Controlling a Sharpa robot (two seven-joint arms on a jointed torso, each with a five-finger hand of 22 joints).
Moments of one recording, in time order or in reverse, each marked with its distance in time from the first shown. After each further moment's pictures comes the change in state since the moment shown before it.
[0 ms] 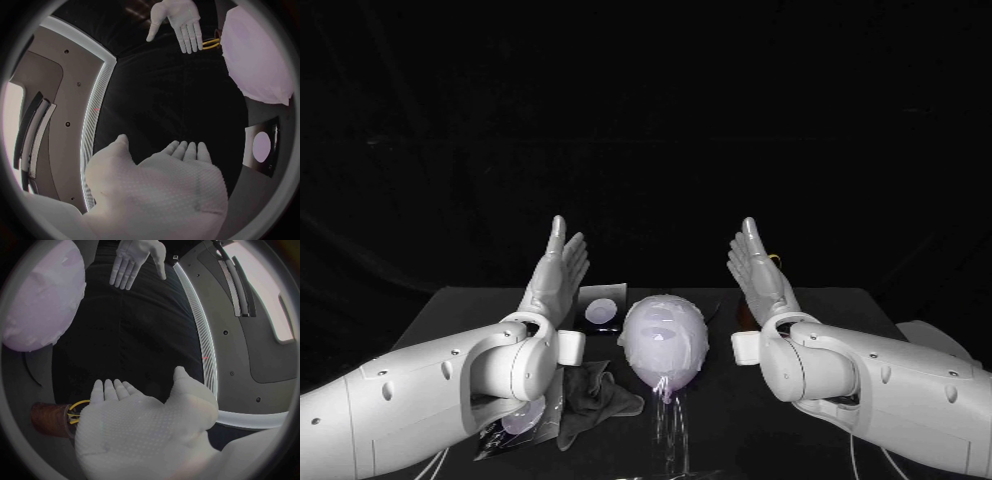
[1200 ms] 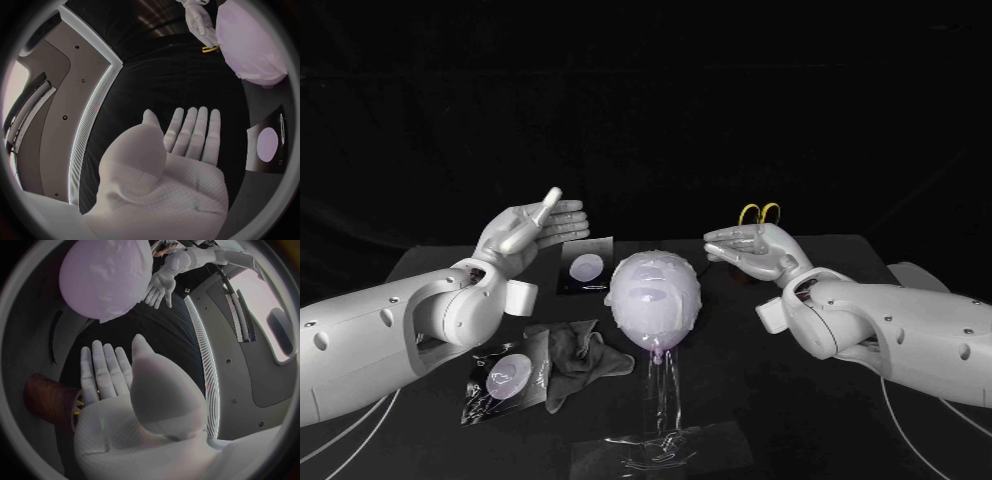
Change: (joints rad) left arm 0.117 -0.097 -0.050 -0.069 -0.019 0.325 0.011; left_hand 1.224 0.230 -0.270 0.280 0.043 0.770 0.199 0.159 0.156 0.859 0.227 0.059 0.061 0.783 0.196 0.155 0.147 0.094 0.634 0.281 0.250 0.082; right arm 0.149 -0.070 -0.184 -0.092 -0.279 0.194 -0.046; right_hand 1.343 0.032 -0.035 0.225 0.116 0.831 0.213 0.147 0.135 0.921 0.210 0.058 0.061 0.879 0.182 0.162 0.101 0.140 0.612 0.282 0.255 0.192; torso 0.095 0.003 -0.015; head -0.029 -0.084
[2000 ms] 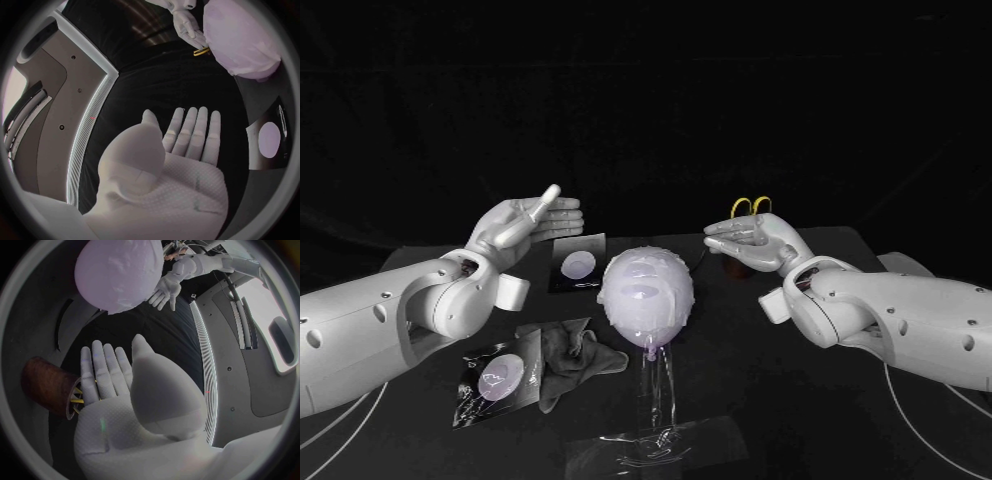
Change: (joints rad) left arm 0.021 0.028 0.008 -0.050 -0.094 0.037 -0.054; left_hand -0.038 -0.011 0.020 -0.013 0.000 0.012 0.000 0.007 0.005 0.004 -0.004 0.014 0.002 -0.004 -0.004 0.003 -0.004 -0.017 -0.029 0.002 -0.005 0.008; right arm 0.026 -0.058 0.000 0.037 -0.097 -0.033 -0.061; right_hand 0.004 -0.004 0.003 -0.003 0.008 0.000 0.000 0.000 0.002 -0.003 0.003 0.000 0.000 0.006 -0.006 0.012 0.007 0.001 0.000 0.000 0.000 0.013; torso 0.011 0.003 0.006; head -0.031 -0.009
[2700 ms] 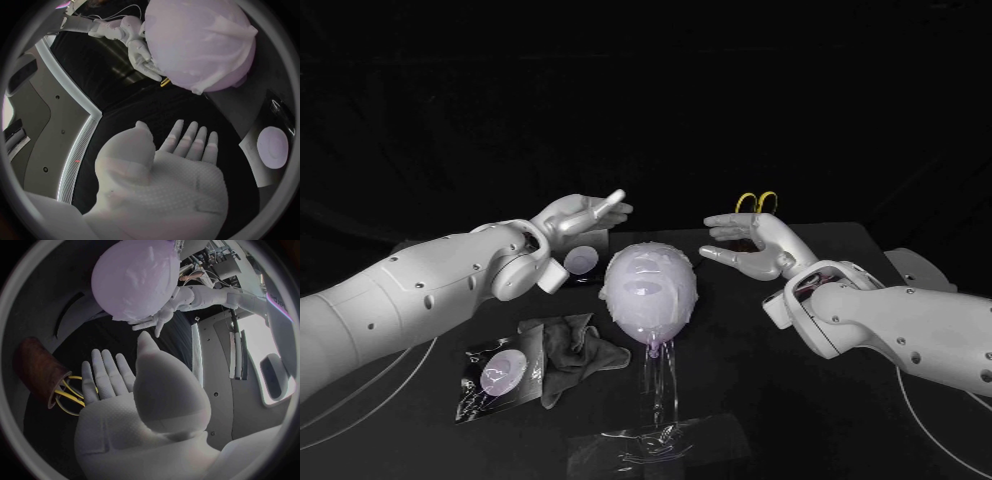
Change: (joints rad) left arm 0.043 0.283 0.005 -0.331 -0.423 0.160 -0.192; left_hand -0.354 0.063 -0.015 0.021 0.000 -0.273 -0.043 -0.082 -0.054 -0.346 0.037 -0.035 -0.018 -0.399 0.054 -0.118 -0.078 -0.017 -0.400 0.006 -0.172 -0.054; right arm -0.001 -0.024 -0.001 0.098 -0.368 -0.171 -0.141; right_hand -0.049 -0.049 -0.034 0.034 0.041 -0.157 -0.032 -0.035 -0.021 -0.155 0.031 -0.004 -0.003 -0.193 0.047 -0.050 -0.022 -0.046 -0.291 0.003 -0.110 -0.047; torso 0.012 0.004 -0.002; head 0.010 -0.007
